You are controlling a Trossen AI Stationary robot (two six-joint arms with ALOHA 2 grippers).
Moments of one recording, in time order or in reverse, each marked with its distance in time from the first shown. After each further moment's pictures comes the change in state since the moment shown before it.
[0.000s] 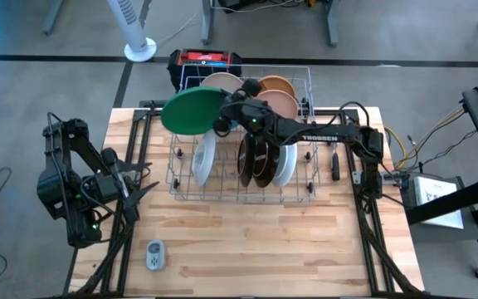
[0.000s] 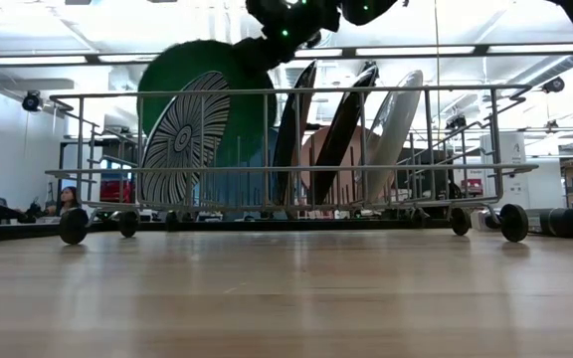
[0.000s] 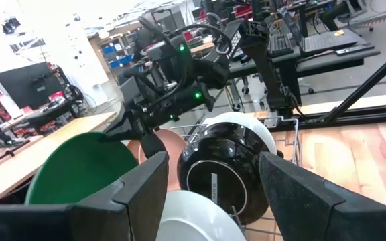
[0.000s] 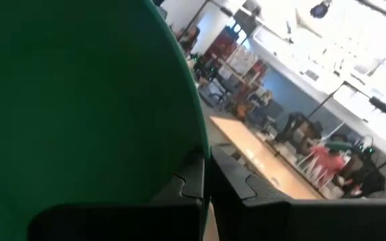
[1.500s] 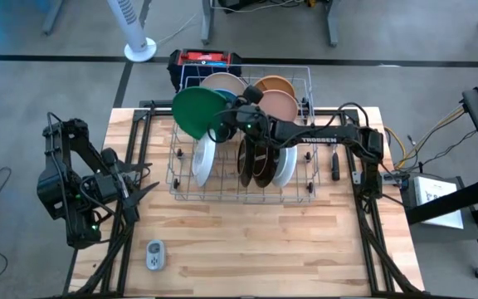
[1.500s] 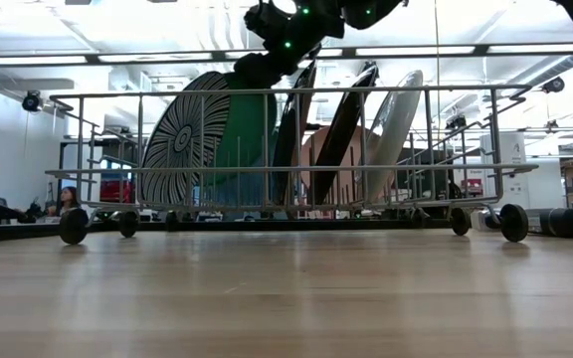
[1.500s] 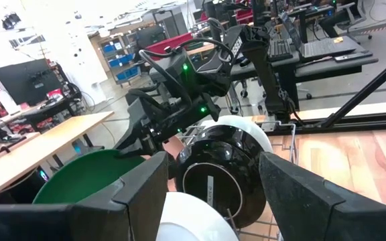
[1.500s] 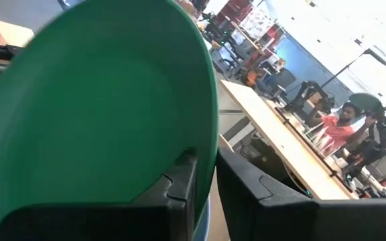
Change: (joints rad) left arm 0.000 0.000 0.000 0.031 -0.007 -0.003; right arm 0.012 0.000 -0.046 -0.147 0.046 0.095
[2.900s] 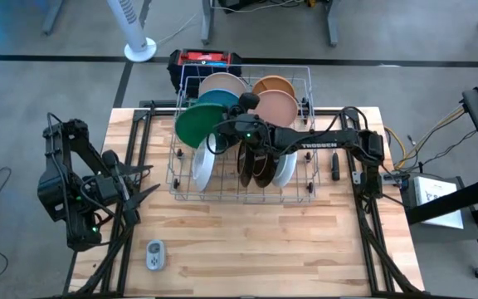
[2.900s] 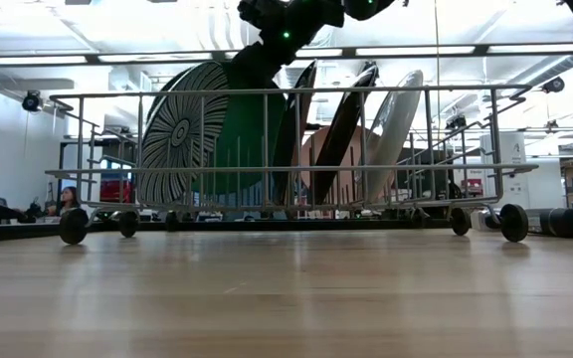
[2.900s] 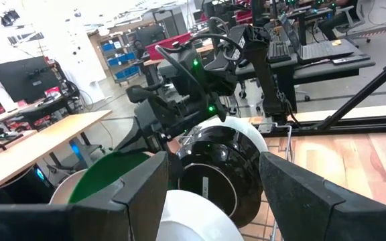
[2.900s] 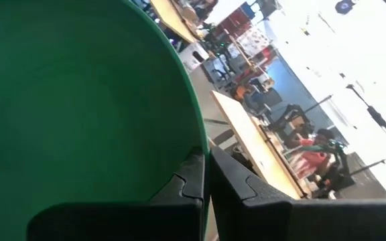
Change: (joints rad) left arm 0.000 0.013 0.000 0.033 0.000 0.004; right arm 0.056 -0.005 0.000 0.020 0.051 -0.167
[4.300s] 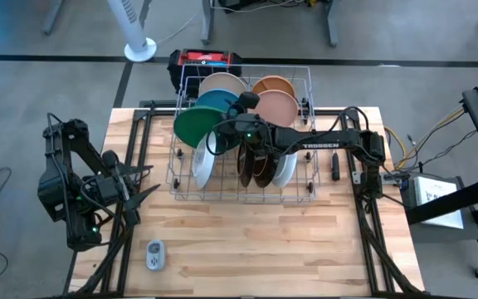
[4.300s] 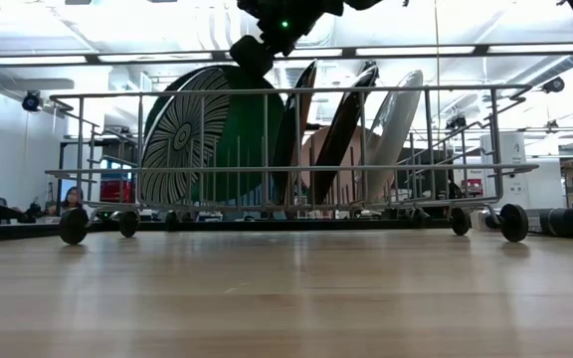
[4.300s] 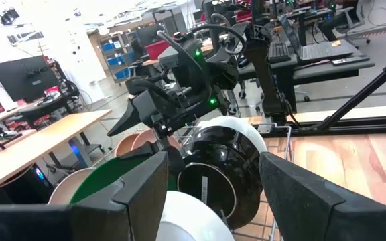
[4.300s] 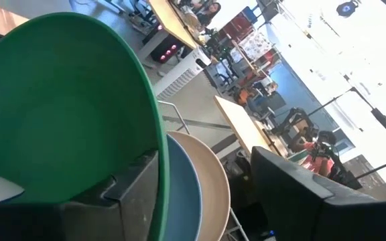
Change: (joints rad) left arm 0.000 0.000 -0.001 0.005 0.000 0.000; right arm 0.019 -0.006 0.041 -0.038 0.006 0.008
